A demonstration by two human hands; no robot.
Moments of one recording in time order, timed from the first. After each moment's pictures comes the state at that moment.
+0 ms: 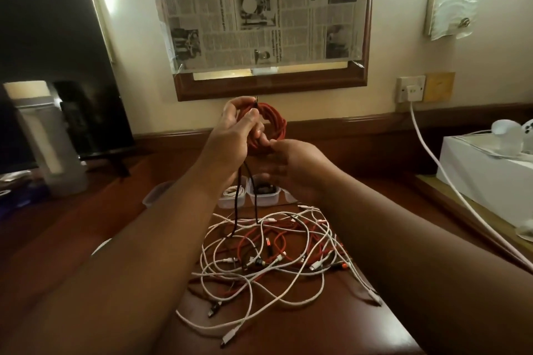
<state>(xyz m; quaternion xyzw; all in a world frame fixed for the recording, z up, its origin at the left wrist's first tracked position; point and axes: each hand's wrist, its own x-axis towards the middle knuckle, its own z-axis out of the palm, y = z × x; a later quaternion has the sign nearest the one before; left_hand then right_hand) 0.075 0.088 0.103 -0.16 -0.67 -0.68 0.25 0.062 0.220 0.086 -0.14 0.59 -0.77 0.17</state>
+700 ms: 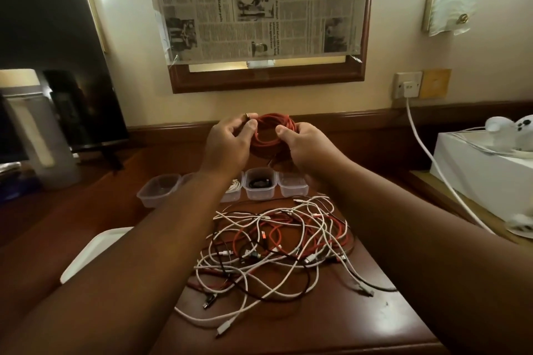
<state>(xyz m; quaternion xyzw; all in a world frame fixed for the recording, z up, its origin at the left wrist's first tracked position) 0.061 0.079 0.077 -0.03 -0.78 -0.49 0.39 0.056 0.232 0.091 -0.17 0.72 -0.68 0.04</state>
